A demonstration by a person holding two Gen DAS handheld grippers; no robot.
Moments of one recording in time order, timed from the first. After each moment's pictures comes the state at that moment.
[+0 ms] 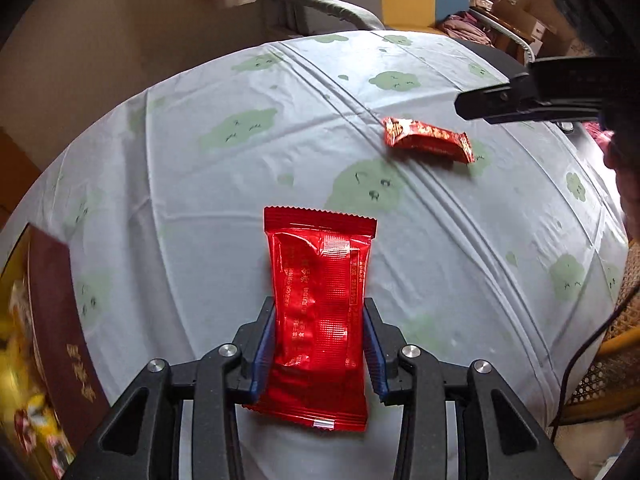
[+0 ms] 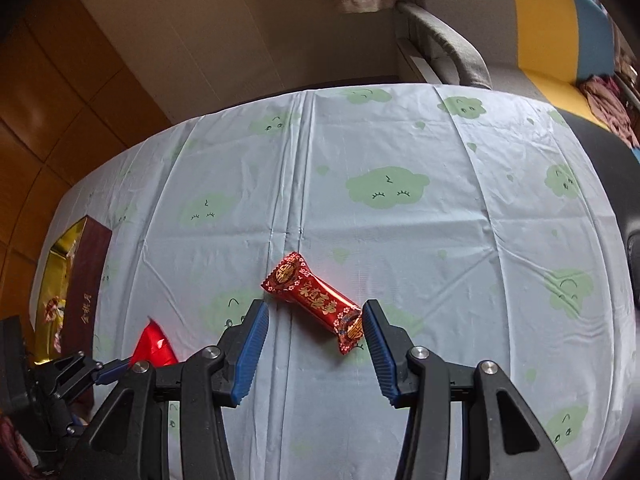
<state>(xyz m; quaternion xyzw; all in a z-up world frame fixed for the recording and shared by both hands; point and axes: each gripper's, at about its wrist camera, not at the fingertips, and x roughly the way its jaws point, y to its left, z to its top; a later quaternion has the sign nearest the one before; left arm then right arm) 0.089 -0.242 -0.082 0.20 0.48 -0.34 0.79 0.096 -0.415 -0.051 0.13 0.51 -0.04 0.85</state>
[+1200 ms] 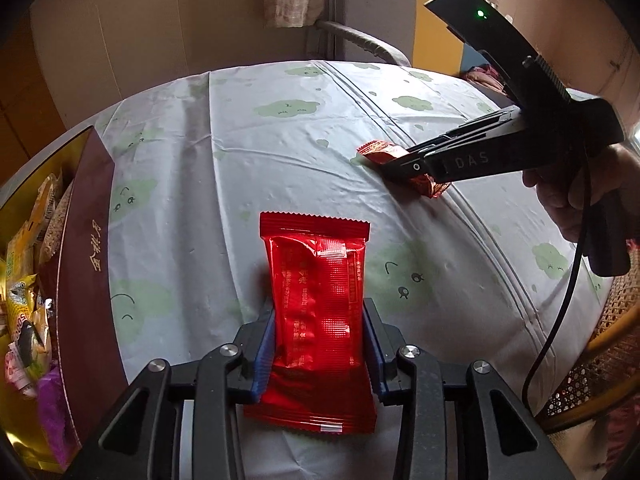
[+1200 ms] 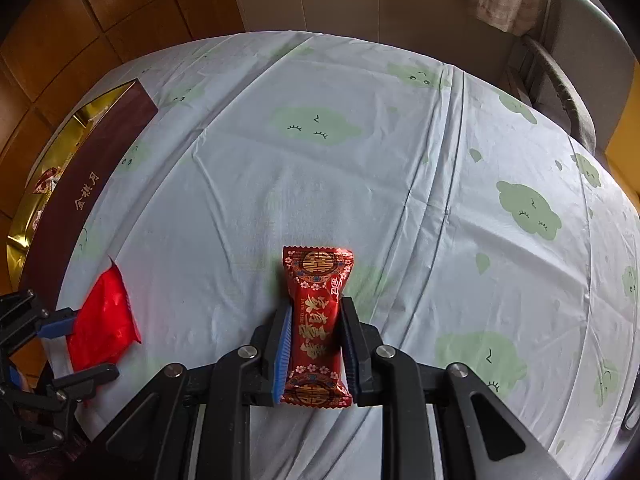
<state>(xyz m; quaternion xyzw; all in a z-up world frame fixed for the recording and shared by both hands) 0.039 -0.180 -0.085 0.11 0.46 -0.31 0.83 0.120 -0.339 -0.100 -0.01 0.56 0.08 0.82</state>
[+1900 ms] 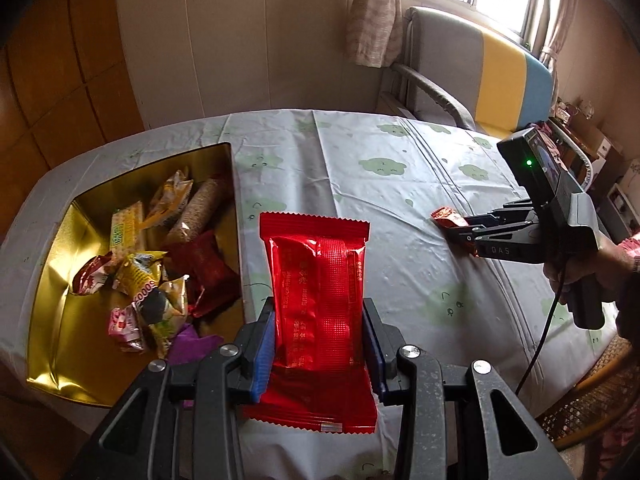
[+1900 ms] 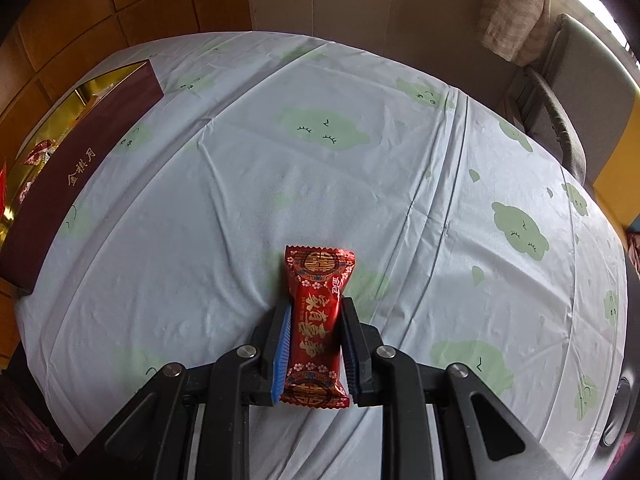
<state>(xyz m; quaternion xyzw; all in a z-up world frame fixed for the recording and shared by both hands) 0.031 -0.100 -0.017 0.07 0.43 -0.19 0.88 0.111 -0.324 -0.096 -0.08 0.54 0.07 0.84</state>
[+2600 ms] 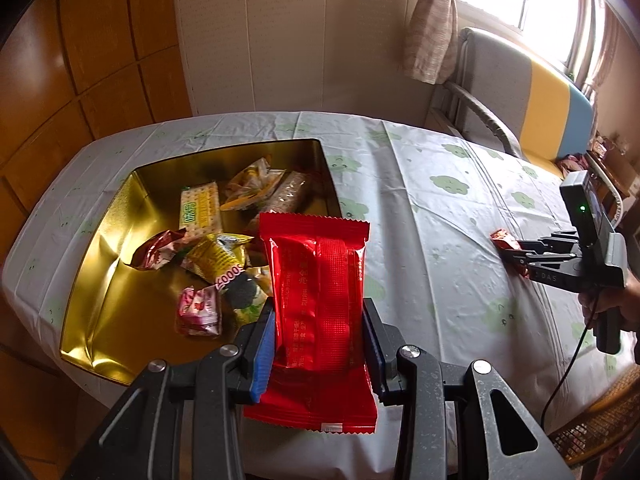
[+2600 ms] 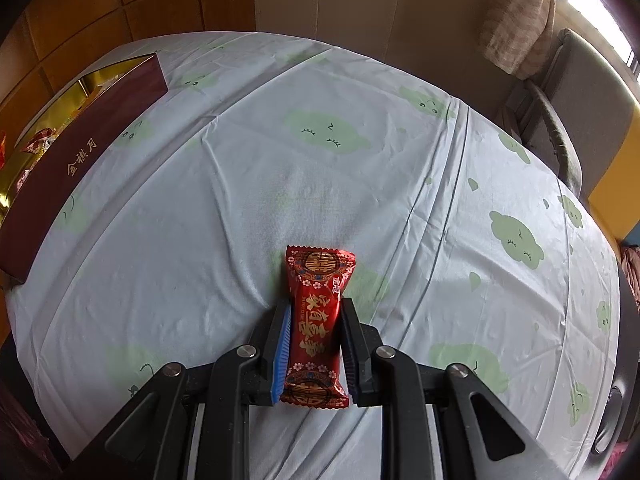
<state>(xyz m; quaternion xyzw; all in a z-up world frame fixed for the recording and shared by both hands) 0.040 -0.041 -0.016 0.03 0.43 -0.12 0.89 0.108 -0.322 -0.096 -0.09 0.53 0.07 0.84</state>
